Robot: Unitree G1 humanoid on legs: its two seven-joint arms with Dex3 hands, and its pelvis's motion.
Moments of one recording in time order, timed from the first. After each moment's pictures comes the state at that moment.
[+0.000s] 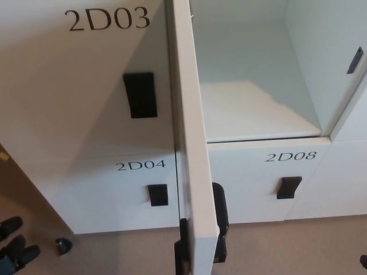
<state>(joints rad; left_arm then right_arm) -0.12 0.44 0.41 0.98 -0.32 0.06 -0.39 0.13 -0.28 -0.29 0.81 0.19 -0.20 0.22</state>
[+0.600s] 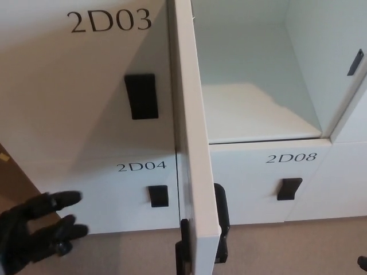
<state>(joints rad) -0.01 0.40 0.14 0.52 -0.27 -0.01 -0.49 0.12 -0.28 -0.28 0.82 0.18 -0.20 0.21</state>
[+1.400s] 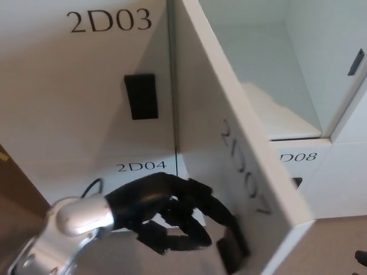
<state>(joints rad) -0.19 0.46 -0.44 -0.04 -0.09 0.10 -0.65 0.10 -0.29 -0.26 0.83 0.16 -0.20 0.20</state>
